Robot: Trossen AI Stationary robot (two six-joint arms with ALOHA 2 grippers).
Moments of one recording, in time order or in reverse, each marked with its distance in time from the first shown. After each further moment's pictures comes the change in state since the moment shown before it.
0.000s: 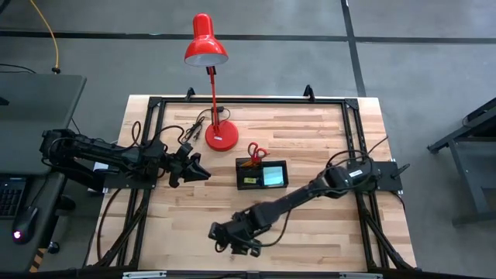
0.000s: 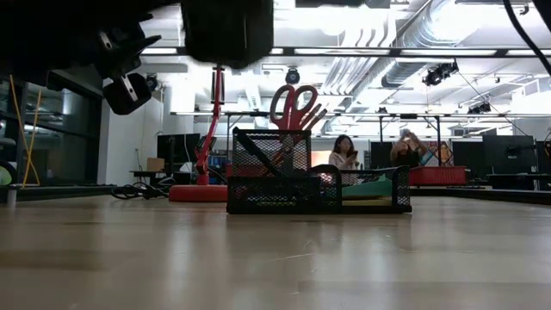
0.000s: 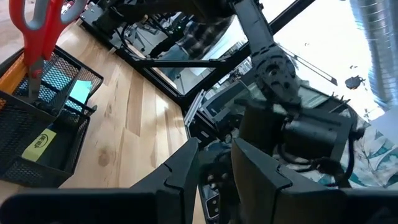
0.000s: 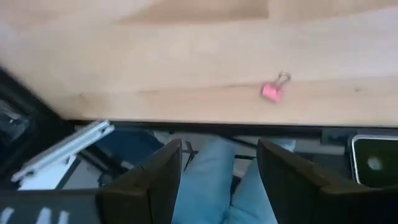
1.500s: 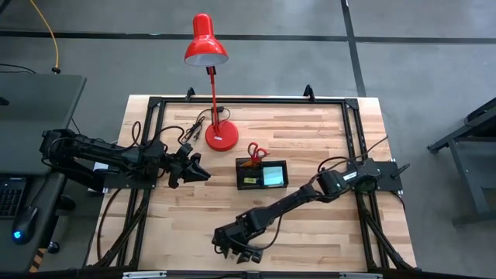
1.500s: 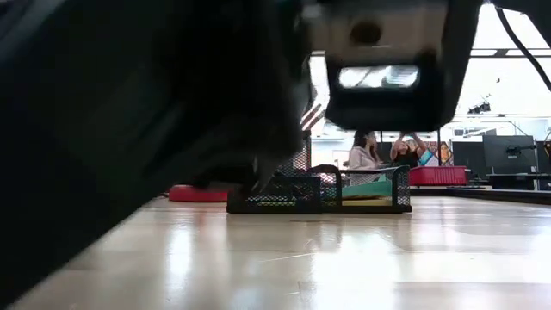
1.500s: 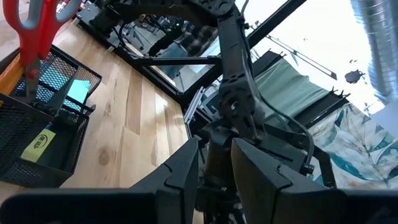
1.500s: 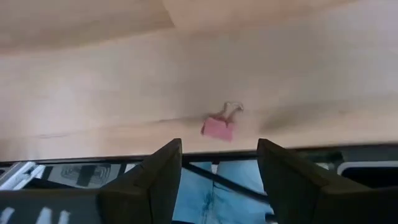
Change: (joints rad) left arm 0.000 0.000 0.000 -0.003 0.014 0.020; right arm -0.010 0.110 -0.076 0.167 -0.229 0.137
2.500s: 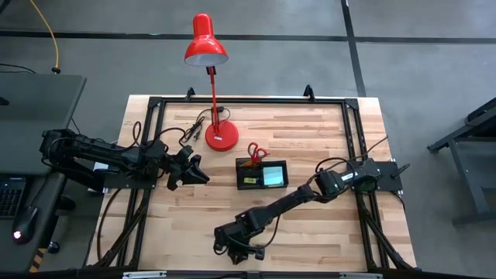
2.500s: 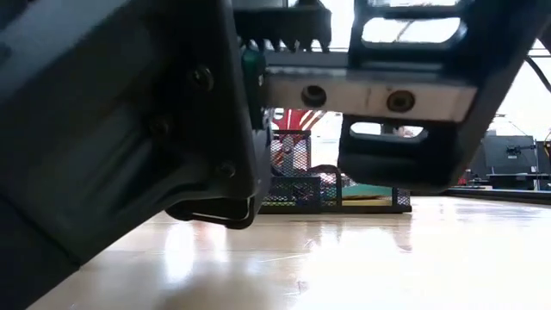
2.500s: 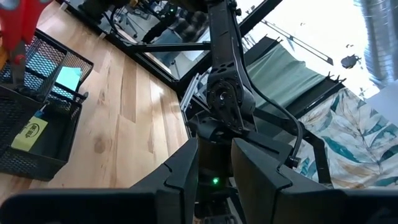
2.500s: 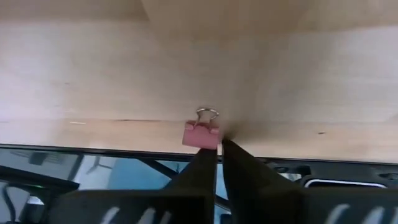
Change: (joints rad) left arm 0.000 0.000 0.000 -0.026 0.056 0.025; right arm -0.007 0.038 0.002 -0.022 -0.109 -0.171
